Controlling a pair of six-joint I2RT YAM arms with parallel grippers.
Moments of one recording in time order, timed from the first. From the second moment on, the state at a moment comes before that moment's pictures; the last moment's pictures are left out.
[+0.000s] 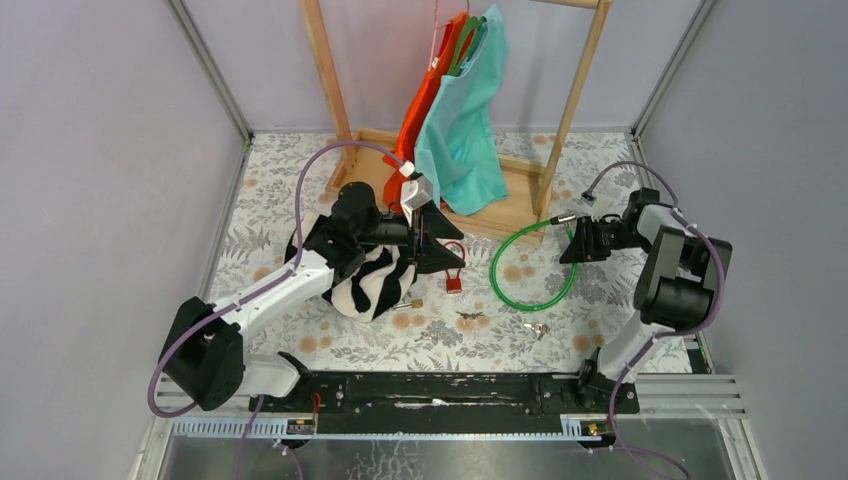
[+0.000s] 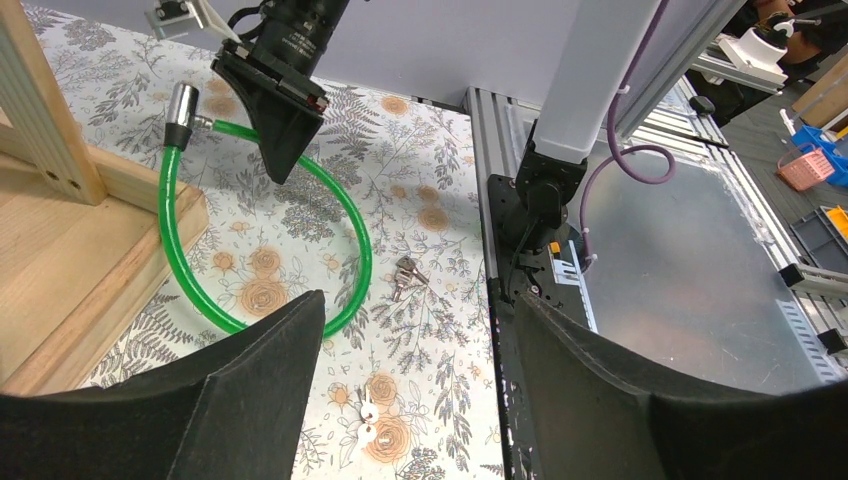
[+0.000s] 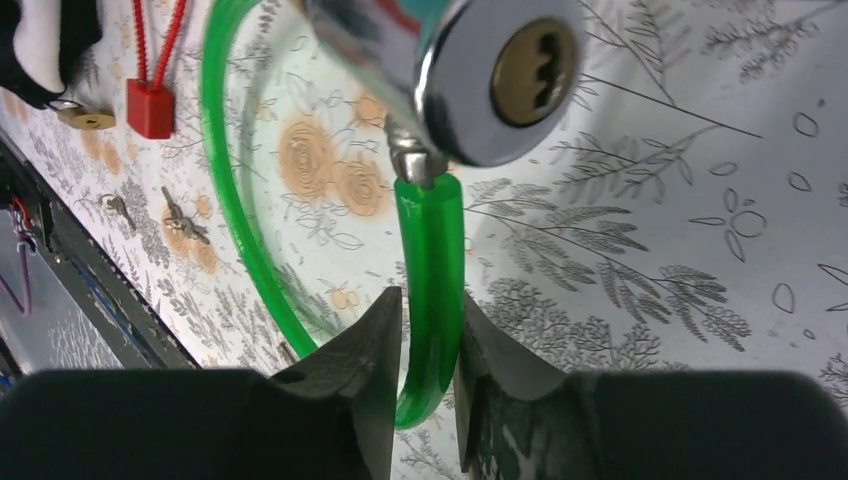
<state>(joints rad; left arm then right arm) -0.61 1.33 0.89 0.42 0.97 -0.26 -0.32 1.73 1.06 -0.80 -0.80 -0.56</state>
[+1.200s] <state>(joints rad) -0.58 1.22 1.07 0.03 0.48 -0.03 -0.42 1.45 1.38 -0.89 -0.75 -0.51</state>
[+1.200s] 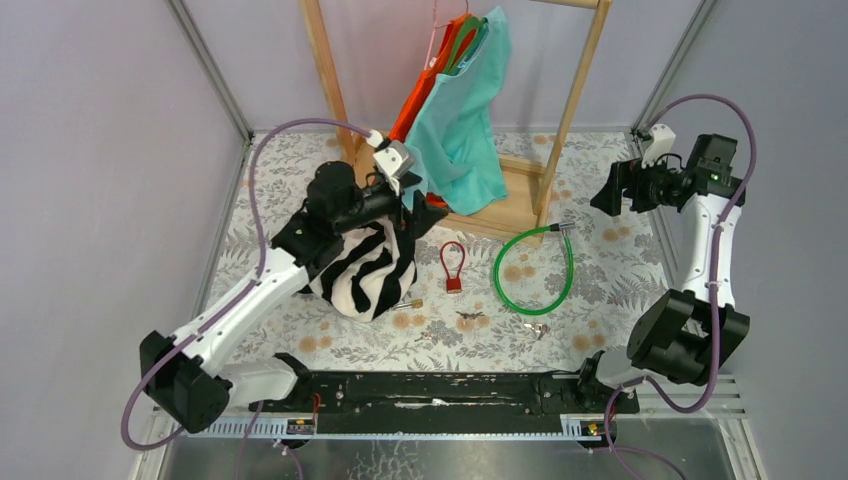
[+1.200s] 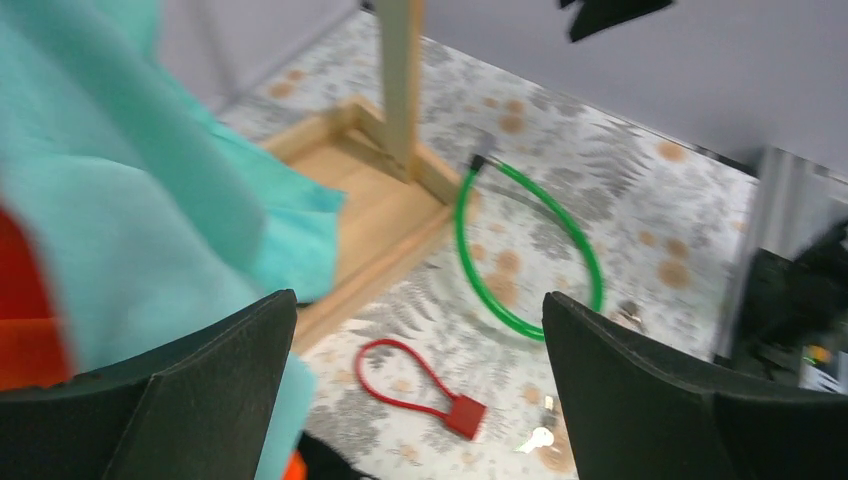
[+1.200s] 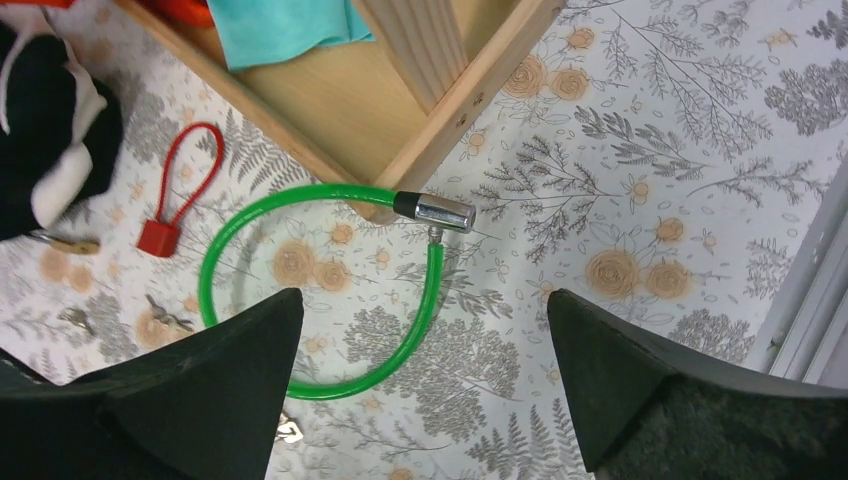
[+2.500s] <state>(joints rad) -0.17 0.78 0.75 -0.12 -0.02 0.07 -0.06 1.03 1.01 -0.40 -0.46 -0.08</state>
